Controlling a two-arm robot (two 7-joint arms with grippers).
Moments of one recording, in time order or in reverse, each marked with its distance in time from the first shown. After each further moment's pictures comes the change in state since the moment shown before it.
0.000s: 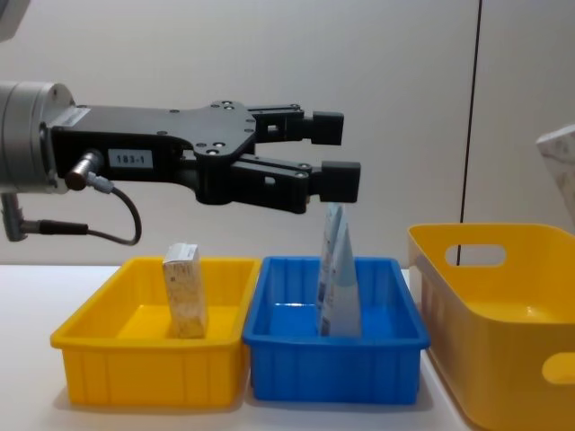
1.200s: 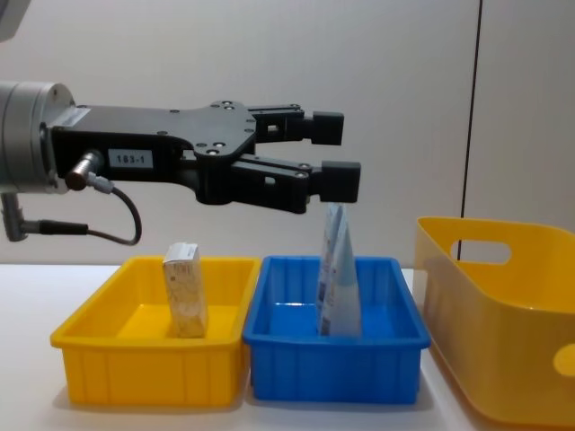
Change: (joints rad) left arm 0.000 0.000 0.000 0.000 0.000 0.000 0.000; right arm 0.144 -0.306 -0.030 0.274 -0.234 0.173 -0.505
